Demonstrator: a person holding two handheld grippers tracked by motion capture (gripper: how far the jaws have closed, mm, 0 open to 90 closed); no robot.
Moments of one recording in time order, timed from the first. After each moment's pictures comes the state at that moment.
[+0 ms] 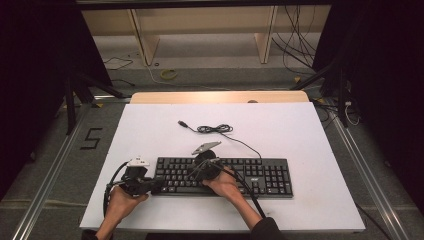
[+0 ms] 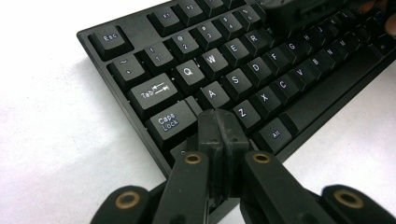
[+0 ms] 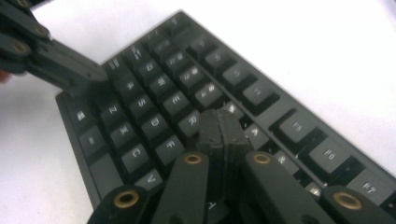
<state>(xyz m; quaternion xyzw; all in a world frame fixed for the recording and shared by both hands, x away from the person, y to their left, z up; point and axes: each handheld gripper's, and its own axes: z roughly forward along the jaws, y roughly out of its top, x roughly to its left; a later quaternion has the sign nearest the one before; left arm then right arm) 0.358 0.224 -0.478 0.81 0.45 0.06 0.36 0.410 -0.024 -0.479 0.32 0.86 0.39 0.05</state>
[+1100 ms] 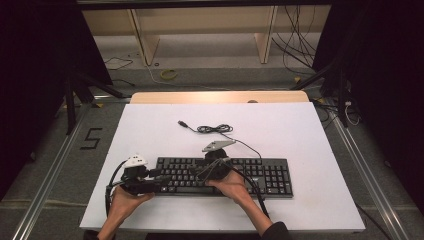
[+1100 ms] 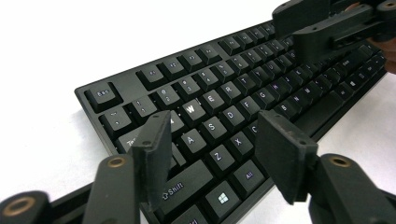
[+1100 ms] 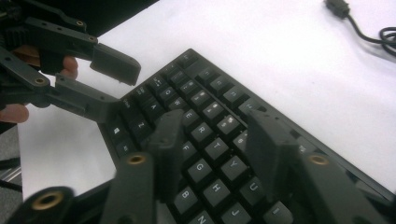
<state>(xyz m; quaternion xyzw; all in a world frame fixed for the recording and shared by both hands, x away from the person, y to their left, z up) 0.353 0.219 -0.468 0.78 0.44 0.09 0.44 0.398 -0.051 -0.456 0.33 0.83 0.45 0.04</state>
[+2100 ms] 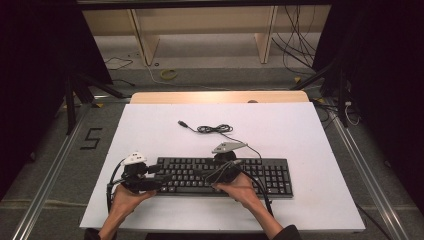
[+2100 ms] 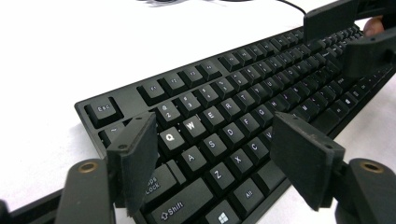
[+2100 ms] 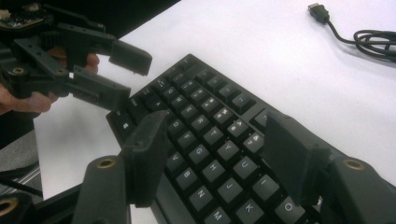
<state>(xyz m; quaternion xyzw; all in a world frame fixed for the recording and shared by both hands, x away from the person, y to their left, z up) 0.360 0.219 -0.468 0.77 0.44 0.08 0.46 0.386 -0.074 -0.448 0.34 0.82 0.47 0.04</state>
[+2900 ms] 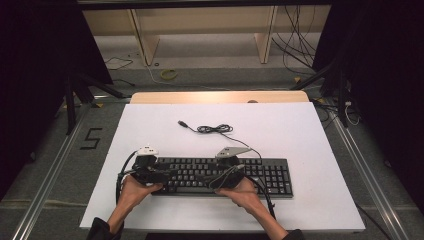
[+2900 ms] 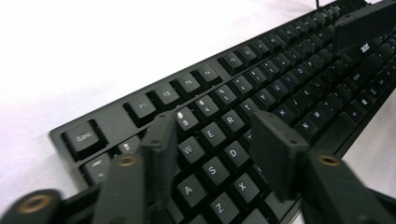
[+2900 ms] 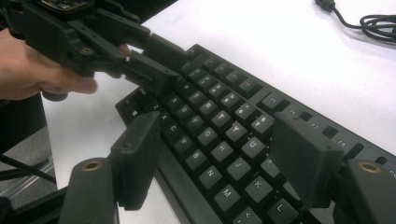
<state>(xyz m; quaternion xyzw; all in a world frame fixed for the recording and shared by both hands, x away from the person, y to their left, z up) 0.385 0.196 -0.466 0.80 0.43 0.06 0.42 0.375 -0.082 -0.453 0.34 0.81 0.47 0.03</state>
